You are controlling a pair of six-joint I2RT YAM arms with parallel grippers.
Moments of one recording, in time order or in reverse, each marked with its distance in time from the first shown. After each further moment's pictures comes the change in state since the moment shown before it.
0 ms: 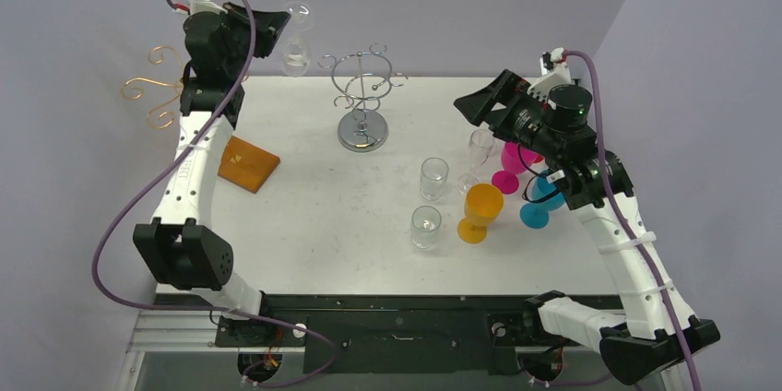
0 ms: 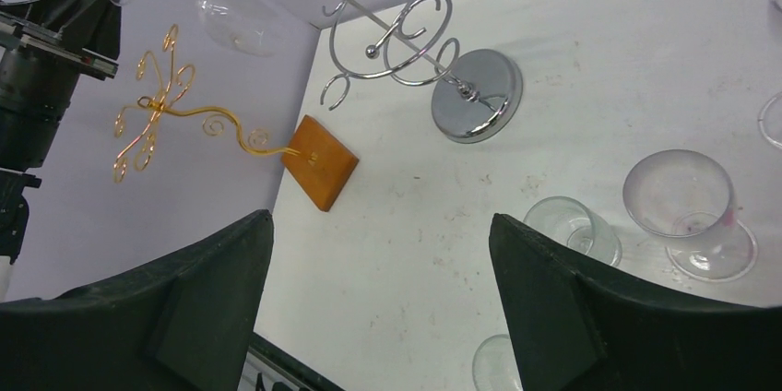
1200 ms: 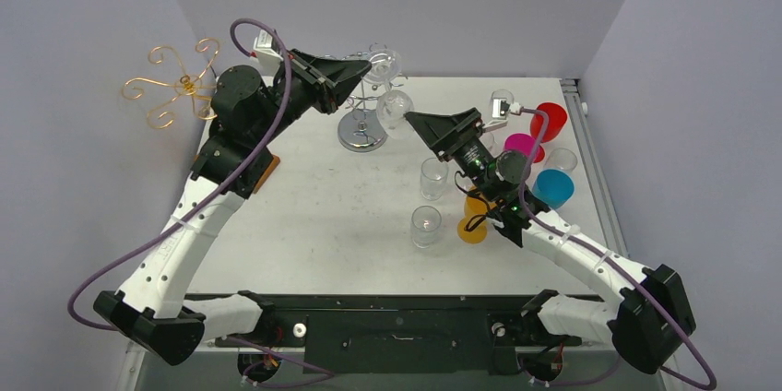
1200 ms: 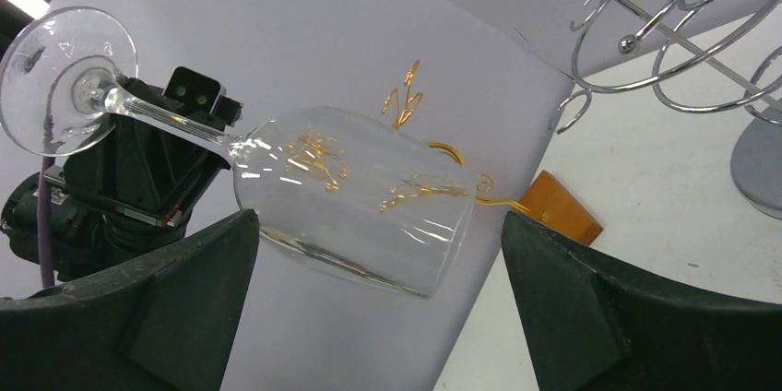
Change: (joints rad) left arm -0.437 -0.406 -0.246 -0.064 0.054 -0.452; right arm 0.301 0.029 -0.626 1.177 0.134 0.406
